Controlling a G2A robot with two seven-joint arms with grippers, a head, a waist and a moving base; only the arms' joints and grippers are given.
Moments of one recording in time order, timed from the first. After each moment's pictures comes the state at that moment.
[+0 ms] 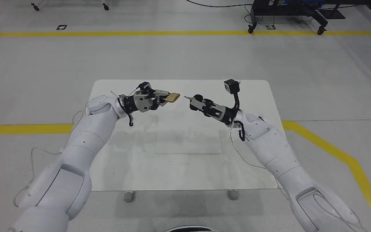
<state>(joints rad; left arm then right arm) 0.58 -1.27 -0.82 -0.53 -1.05 0.06 -1.47 -0.96 -1.24 0.99 -1.07 0.11 -0.97 0.57</state>
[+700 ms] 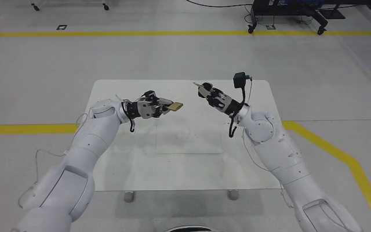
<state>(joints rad) 0.60 -1.30 -0.81 -0.50 -1.01 0.12 -1.53 -1.06 -1.23 1.09 -1.29 -0.39 -0.66 0.22</state>
